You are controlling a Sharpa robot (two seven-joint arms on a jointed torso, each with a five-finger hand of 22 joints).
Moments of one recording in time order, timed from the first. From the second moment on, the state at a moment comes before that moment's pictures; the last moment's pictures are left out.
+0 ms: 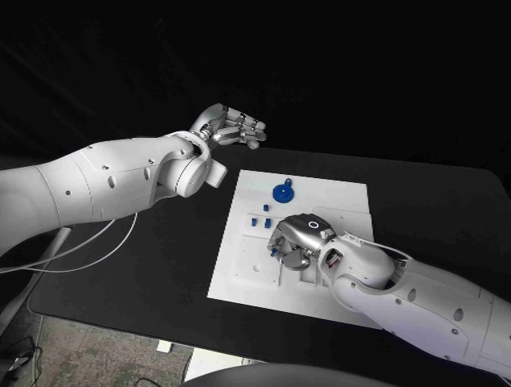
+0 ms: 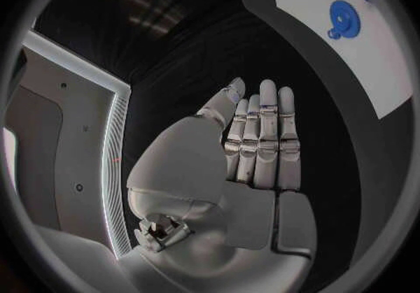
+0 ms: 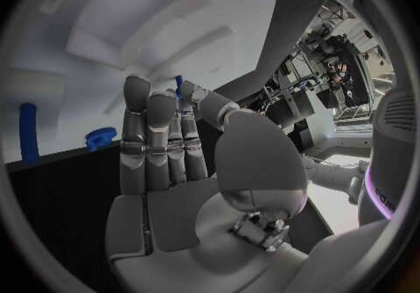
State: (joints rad) left arm 1.36 -0.72 -0.14 1.24 -0.33 -0.37 0.32; left_hand 1.38 0.01 0.15 -0.25 0.19 1.11 0.13 0.07 0.07 1.18 0.10 0.06 0.06 1.26 0.03 0.32 0.16 0.07 1.04 0.01 0.07 1.06; right arm 0.93 -0.50 0.04 1.41 -1.86 -0.28 -0.15; right_hand 1.22 -0.10 0.67 -0.27 0.14 1.28 0.07 0.06 0.07 1.37 0.02 0.06 0.06 1.43 -0.06 0.90 0.69 0.11 1.47 -0.09 0.25 1.26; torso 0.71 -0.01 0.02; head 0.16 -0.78
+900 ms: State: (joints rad) left arm 1.36 -0.72 -0.14 1.24 -0.33 -0.37 0.32; left_hand 1.38 0.01 0.14 -0.25 0.19 1.11 0.13 0.07 0.07 1.18 0.10 0.06 0.06 1.26 0.03 0.32 0.16 0.07 1.04 0.01 0.07 1.05; right arm 0.94 -0.47 0.02 1.39 -1.87 -0.27 -0.16; right_hand 1.21 -0.11 0.60 -0.27 0.23 1.27 0.08 0.06 0.07 1.34 0.03 0.06 0.06 1.43 -0.06 0.90 0.69 0.11 1.47 -0.09 0.24 1.26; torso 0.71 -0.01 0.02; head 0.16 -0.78
